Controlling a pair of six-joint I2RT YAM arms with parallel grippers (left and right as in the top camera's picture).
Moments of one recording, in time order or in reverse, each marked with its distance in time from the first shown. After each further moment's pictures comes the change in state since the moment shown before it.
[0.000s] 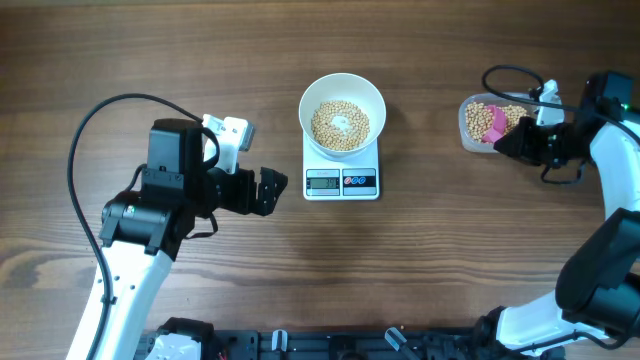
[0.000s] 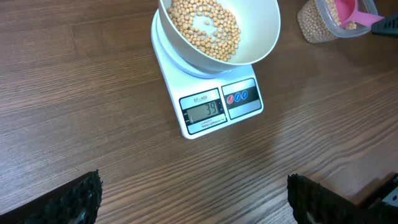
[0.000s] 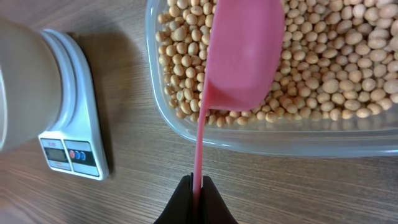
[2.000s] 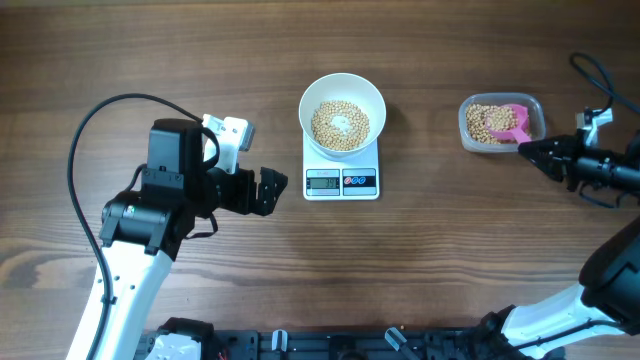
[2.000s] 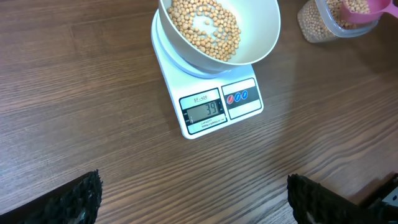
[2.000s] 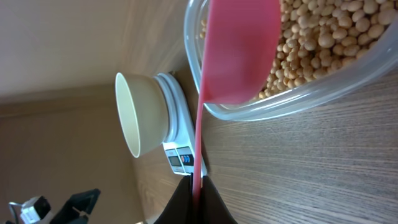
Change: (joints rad) left arm 0.000 0.000 0.000 0.000 0.000 0.000; right arm -0.291 0.094 -0.006 -0.166 -0.482 -0.015
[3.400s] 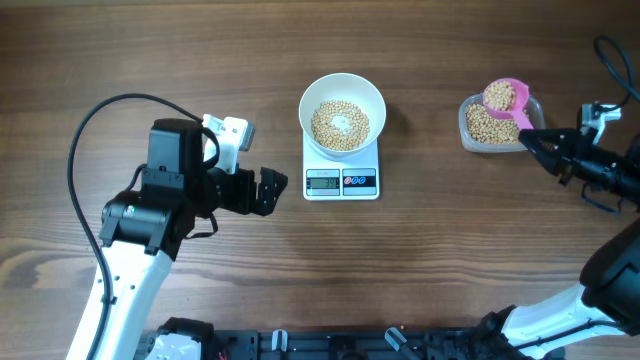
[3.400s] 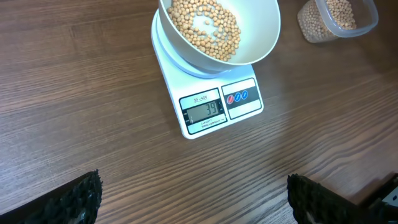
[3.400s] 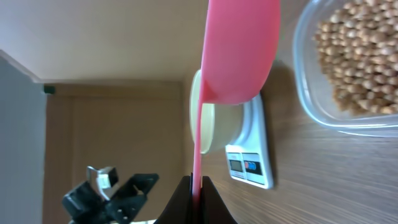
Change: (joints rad) left arm 0.000 0.000 0.000 0.000 0.000 0.000; right arm -0.006 0.000 -0.001 -0.162 -0.309 -0.202
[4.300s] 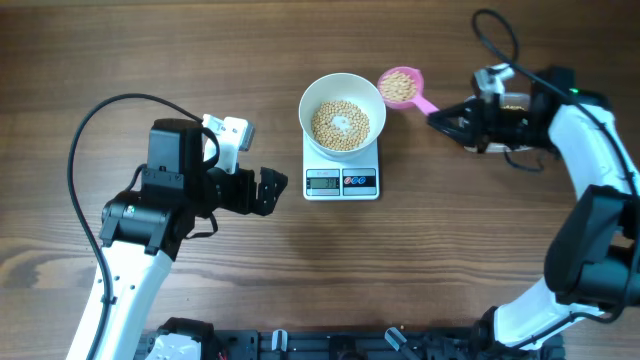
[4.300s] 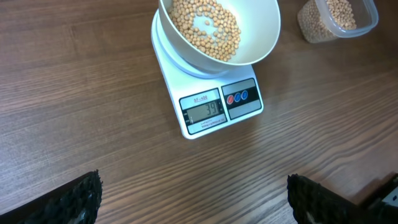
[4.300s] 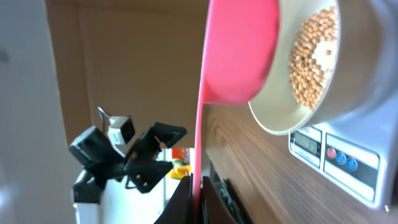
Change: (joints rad) left arm 0.000 0.000 0.000 0.000 0.000 0.000; right arm 0.494 -0.001 0.039 0.301 -0.080 0.370
